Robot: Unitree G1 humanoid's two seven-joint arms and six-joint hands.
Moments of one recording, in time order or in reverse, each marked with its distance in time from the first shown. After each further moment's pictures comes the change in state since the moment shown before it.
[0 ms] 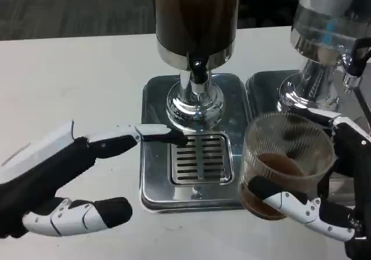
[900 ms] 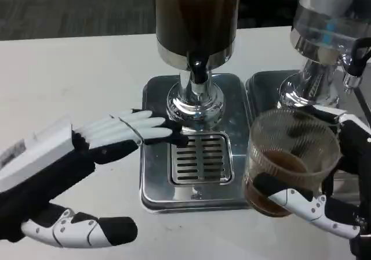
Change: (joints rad) left arm 0.000 0.041 0.008 0.020 0.106 -0.168 0.114; right arm -0.008 -0.002 -0.022 -0.001 0.019 0.000 0.008
